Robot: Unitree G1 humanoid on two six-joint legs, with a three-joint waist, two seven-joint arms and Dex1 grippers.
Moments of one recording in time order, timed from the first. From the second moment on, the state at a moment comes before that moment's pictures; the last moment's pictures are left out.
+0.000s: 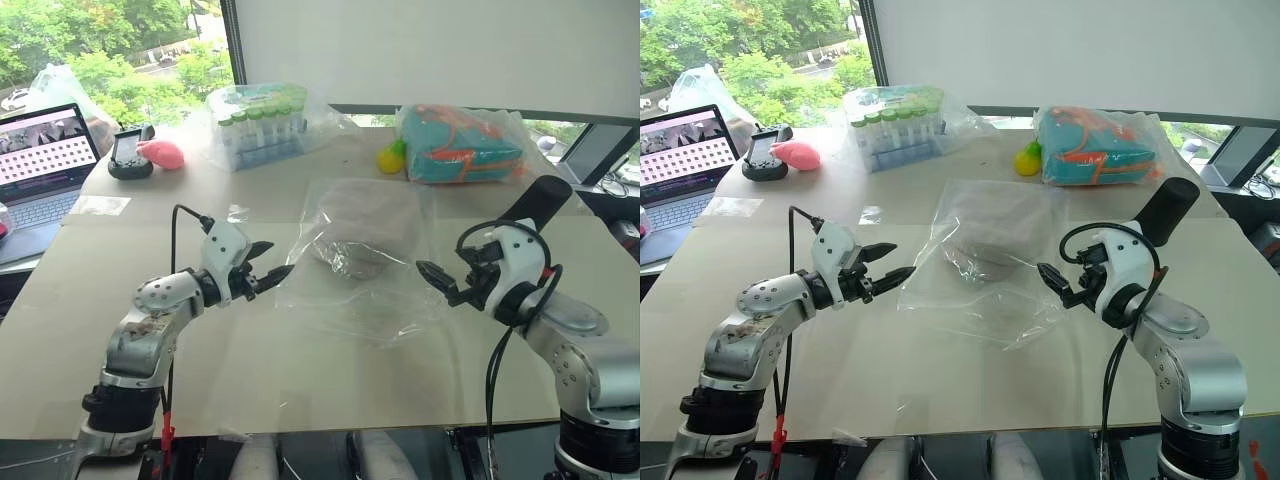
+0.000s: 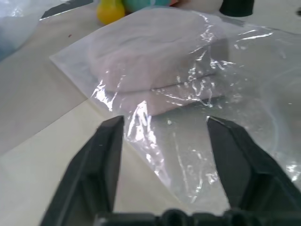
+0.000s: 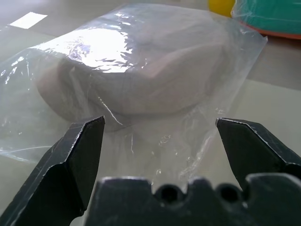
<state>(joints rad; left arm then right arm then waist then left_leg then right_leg) -0.34 0.53 0.03 -0.28 -0.28 0.53 -0.78 -0.25 -0.50 -0.27 -0.56 0.39 1.00 0.42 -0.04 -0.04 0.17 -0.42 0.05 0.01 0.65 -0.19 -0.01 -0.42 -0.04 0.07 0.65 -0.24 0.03</state>
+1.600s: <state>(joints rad) -0.51 0.48 -0.35 0.04 0.10 0.11 -0.86 -0.10 -0.75 -0.12 -0.72 0.57 0.85 0.72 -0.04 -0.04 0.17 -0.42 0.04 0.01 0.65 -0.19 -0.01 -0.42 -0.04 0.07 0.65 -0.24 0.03</state>
